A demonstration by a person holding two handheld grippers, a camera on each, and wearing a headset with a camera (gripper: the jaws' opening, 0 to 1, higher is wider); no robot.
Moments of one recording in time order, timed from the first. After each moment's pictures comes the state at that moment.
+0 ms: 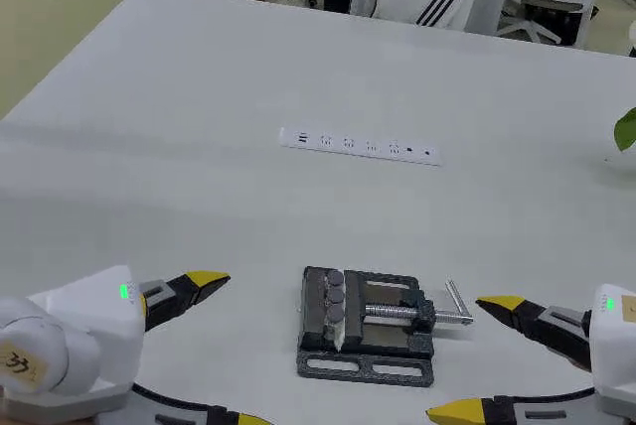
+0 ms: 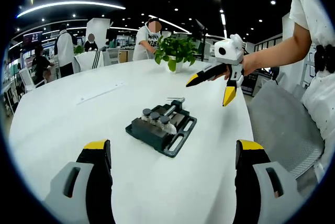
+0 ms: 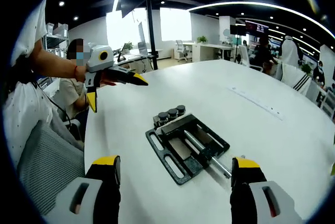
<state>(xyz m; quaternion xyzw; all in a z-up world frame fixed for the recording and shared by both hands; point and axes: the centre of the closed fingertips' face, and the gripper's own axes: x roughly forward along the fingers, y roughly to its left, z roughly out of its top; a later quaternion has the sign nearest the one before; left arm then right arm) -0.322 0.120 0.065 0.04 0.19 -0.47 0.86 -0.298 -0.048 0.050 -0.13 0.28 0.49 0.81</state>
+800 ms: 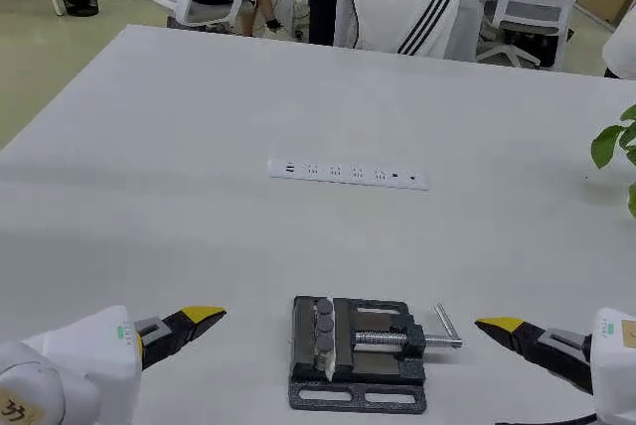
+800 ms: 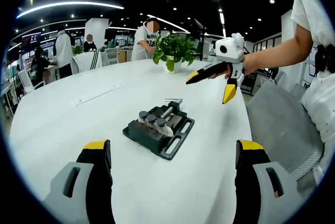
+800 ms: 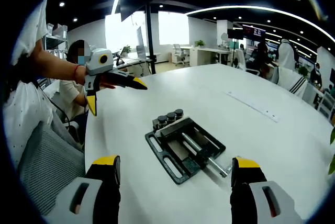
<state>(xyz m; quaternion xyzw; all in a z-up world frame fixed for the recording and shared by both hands) -0.325 0.111 0.071 0.04 0.19 -0.47 0.86 -0.299 -0.055 0.061 -0.13 0.26 0.48 0.82</state>
